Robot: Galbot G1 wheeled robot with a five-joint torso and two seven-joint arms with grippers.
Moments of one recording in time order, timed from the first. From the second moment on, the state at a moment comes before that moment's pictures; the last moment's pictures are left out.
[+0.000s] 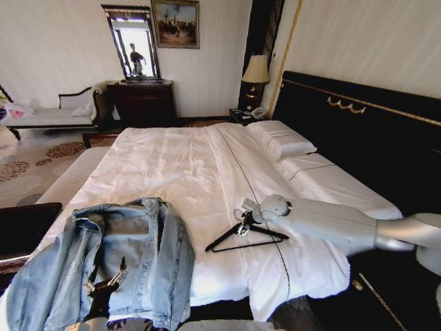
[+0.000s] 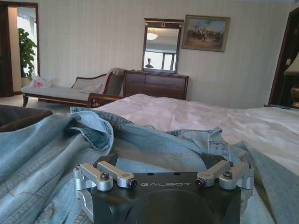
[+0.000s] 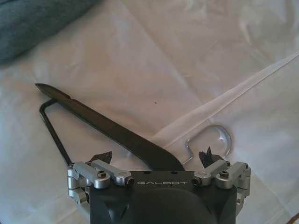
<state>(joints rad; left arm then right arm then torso) 1.90 -1.46 -0.85 -1.91 -0.45 -0.35 0.05 0.20 0.74 -1.24 1.63 0.90 -0.74 -0.20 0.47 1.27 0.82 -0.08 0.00</state>
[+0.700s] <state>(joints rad) 1.89 -1.46 -0.86 -1.90 -0.48 -0.35 0.05 0.17 0.76 -1.29 1.50 0.87 -0.74 -0.22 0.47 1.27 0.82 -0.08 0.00</state>
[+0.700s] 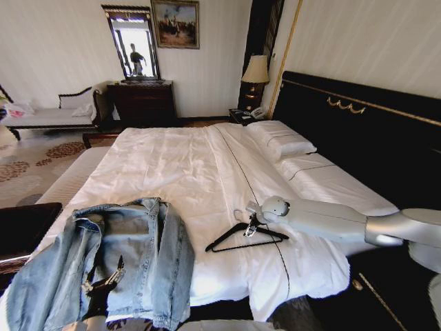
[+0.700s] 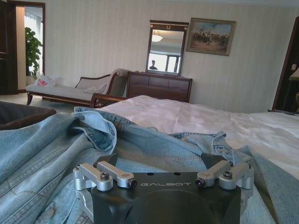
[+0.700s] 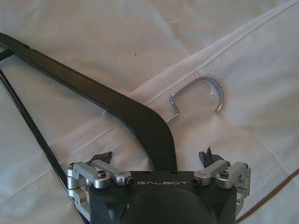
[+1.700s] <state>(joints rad) 1.90 -1.46 -0.87 -1.92 -0.49 -0.36 0.04 0.17 0.79 -1.29 1.46 0.80 -0.74 -0.22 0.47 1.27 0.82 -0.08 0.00</state>
